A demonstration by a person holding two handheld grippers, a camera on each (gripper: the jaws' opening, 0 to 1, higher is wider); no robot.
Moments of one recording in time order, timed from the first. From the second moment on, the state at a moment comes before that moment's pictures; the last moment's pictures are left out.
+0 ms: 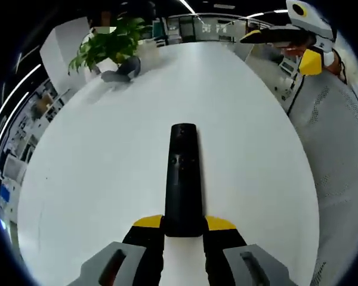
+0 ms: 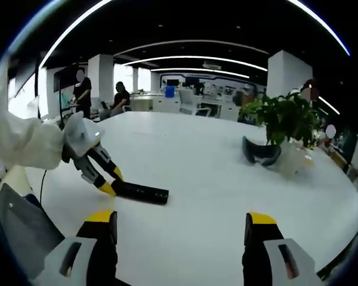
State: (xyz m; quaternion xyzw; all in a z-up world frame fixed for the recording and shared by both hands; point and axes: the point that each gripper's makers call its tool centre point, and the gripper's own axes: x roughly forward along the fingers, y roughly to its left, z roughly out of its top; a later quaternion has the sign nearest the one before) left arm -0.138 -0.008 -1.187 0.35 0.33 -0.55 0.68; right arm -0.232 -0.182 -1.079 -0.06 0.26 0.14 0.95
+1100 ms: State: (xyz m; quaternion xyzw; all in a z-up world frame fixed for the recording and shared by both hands) left arm -0.043 0.000 -1.186 0.40 0.34 -0.54 0.66; right arm -0.232 -0.183 -1.091 -0.08 0.29 0.13 0.94
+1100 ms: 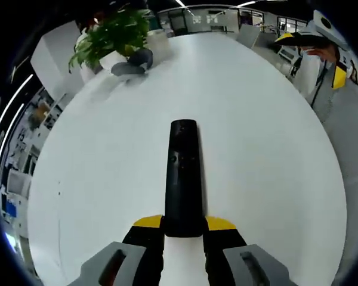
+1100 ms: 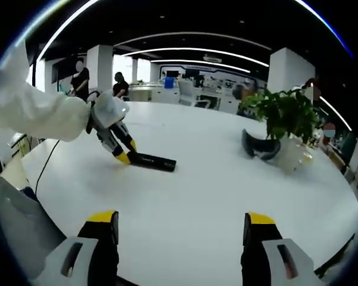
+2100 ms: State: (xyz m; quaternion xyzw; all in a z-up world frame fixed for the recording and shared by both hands) left arm 0.022 0.001 -1.185 0.44 0.33 -0.53 0.64; right arm -0.234 -0.181 -1.098 -0.10 0.31 0.14 0.94
